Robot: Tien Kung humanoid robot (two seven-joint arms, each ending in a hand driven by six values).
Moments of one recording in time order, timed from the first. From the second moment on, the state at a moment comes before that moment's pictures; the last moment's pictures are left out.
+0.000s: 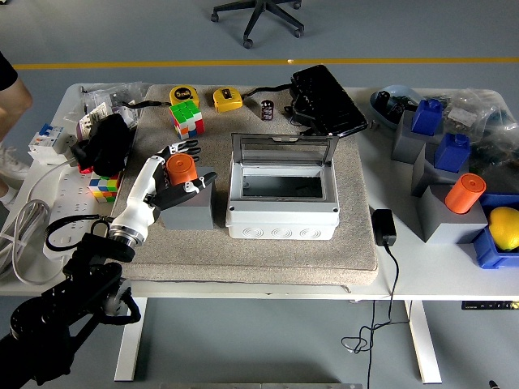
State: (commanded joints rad) left arm -0.34 0.18 -0.86 -1.11 0.95 0.30 -0.33; right arm 0.04 -0.21 0.68 0.40 0.18 -0.26 0.05
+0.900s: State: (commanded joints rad) left arm -0.38 0.13 -0.86 -1.09 0.90 0.35 -0.35; right arm 0.04 -0.21 0.66 0.41 0.19 -0.28 0.07
